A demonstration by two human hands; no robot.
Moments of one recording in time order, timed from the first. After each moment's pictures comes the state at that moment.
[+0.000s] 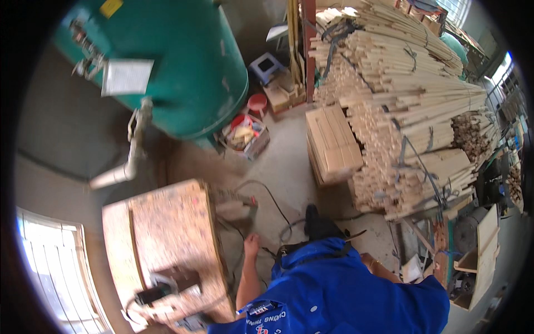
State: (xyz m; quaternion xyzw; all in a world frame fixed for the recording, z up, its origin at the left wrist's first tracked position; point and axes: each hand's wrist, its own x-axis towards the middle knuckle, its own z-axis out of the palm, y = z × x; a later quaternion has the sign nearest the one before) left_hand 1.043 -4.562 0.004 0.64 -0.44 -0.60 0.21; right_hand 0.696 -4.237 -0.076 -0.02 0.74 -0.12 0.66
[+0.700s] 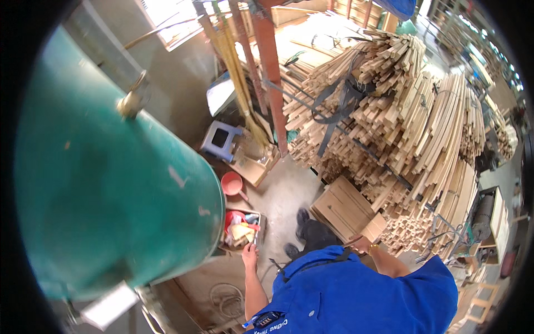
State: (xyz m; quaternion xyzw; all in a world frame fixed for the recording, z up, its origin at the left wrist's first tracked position) left_hand 0.782 -5.113 0.005 0.58 -0.52 -0.62 0.10; right_hand 0.556 -4.722 -0.057 -0.14 0.83 -0.23 0.49
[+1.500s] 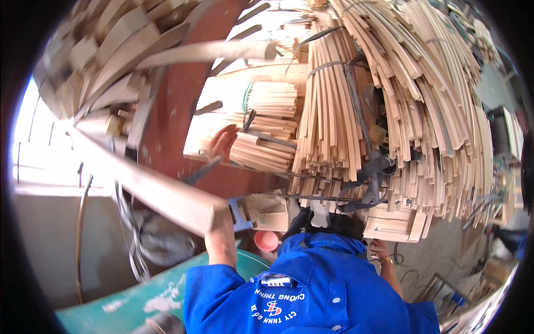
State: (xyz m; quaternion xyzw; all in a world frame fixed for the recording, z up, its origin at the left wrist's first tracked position) left_hand 0.074 -5.427 0.161 -0.05 -0.58 -0.81 -0.07; right_hand 0.509 -4.955 -0.040 0.48 0.59 -0.59 0.29
